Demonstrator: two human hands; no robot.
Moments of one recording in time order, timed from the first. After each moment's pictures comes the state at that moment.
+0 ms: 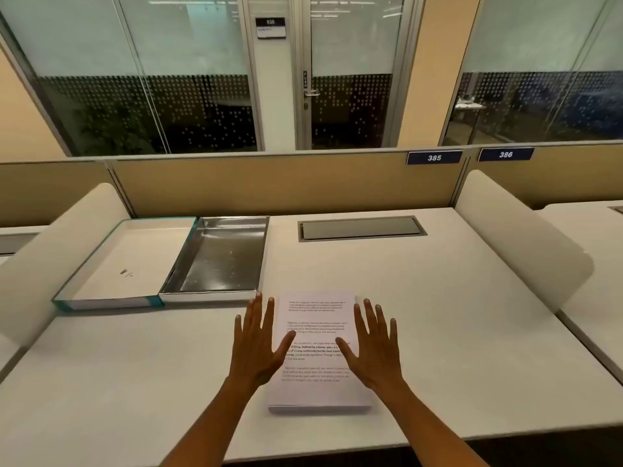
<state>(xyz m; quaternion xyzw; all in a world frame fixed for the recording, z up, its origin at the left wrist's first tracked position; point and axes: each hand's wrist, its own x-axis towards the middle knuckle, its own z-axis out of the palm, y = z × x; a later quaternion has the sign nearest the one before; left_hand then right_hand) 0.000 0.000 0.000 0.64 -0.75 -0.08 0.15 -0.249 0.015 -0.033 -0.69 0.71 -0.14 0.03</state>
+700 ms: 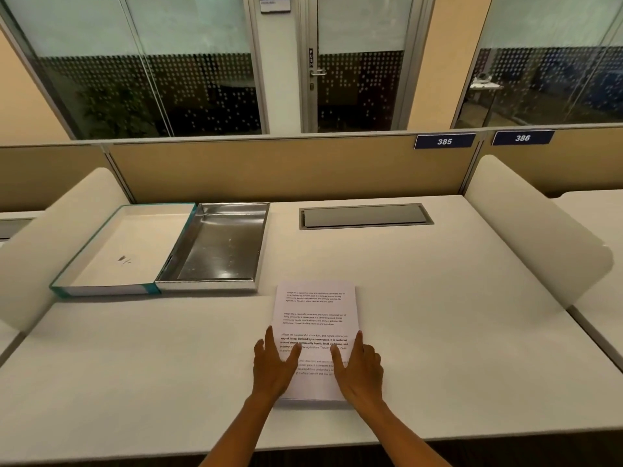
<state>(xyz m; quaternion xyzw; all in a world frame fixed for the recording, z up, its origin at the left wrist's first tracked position) -0.049 0.021 -0.047 0.74 -0.51 -0.37 0.24 -0.221 0.039 -0.060 -0.54 0.79 -0.14 0.25</state>
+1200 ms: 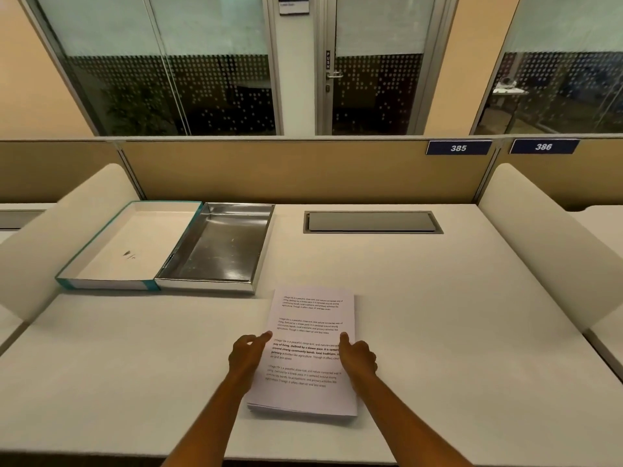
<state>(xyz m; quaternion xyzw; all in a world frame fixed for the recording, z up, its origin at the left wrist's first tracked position) -0.029 -0.013 -0.035 0.76 -0.29 -0.48 0.32 -0.241 -0.024 -0.049 -0.35 0.81 -0.16 0.44</state>
